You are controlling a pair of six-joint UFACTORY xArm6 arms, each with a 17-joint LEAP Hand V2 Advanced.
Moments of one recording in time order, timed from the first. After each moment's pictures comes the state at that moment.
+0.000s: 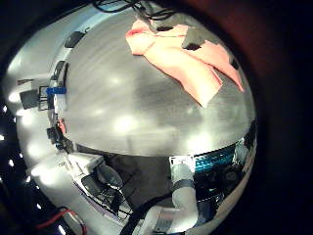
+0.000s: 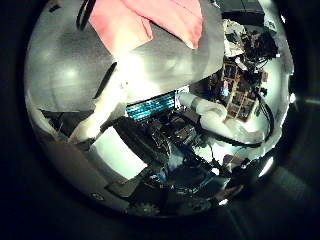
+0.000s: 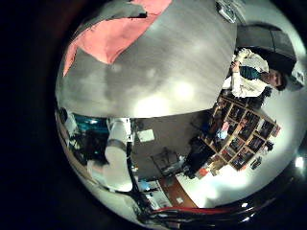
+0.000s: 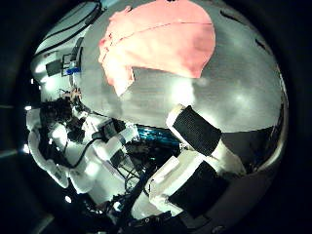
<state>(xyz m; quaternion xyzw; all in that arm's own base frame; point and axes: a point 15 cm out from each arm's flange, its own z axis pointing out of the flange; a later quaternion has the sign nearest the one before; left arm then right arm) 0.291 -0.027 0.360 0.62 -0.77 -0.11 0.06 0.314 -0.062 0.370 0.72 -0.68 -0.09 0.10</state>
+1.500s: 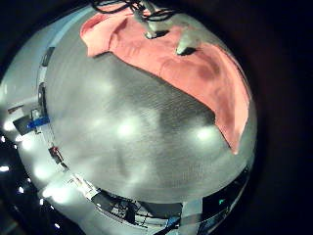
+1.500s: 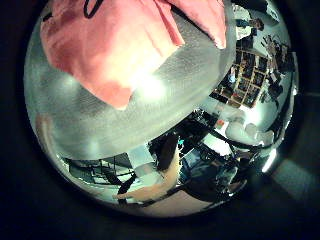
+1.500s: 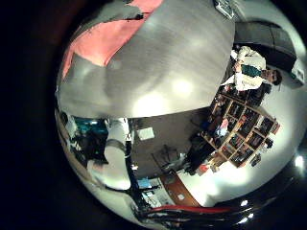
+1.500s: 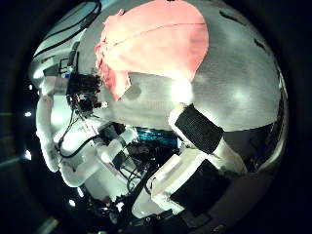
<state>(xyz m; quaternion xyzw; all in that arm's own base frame) 0.390 -0.065 0.185 0.53 -0.84 -0.12 0.07 0.320 -0.068 0.367 0.71 -0.69 -0.10 0.11</state>
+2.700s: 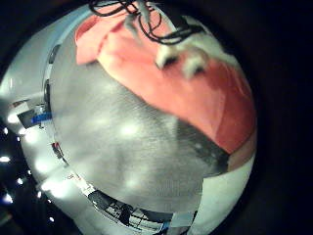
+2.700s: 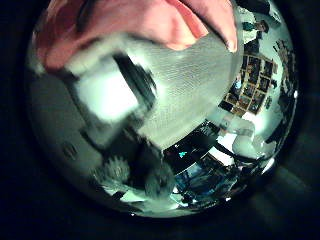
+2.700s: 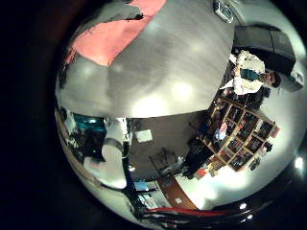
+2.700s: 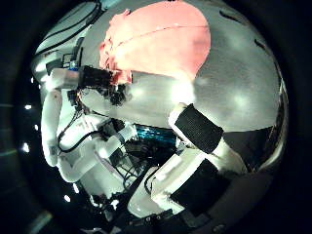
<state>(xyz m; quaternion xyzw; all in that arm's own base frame) 0.378 -0.086 0.196 0.56 -0.82 -0.12 0.04 0.313 -0.074 0.380 0.73 -0.67 -0.09 0.10</state>
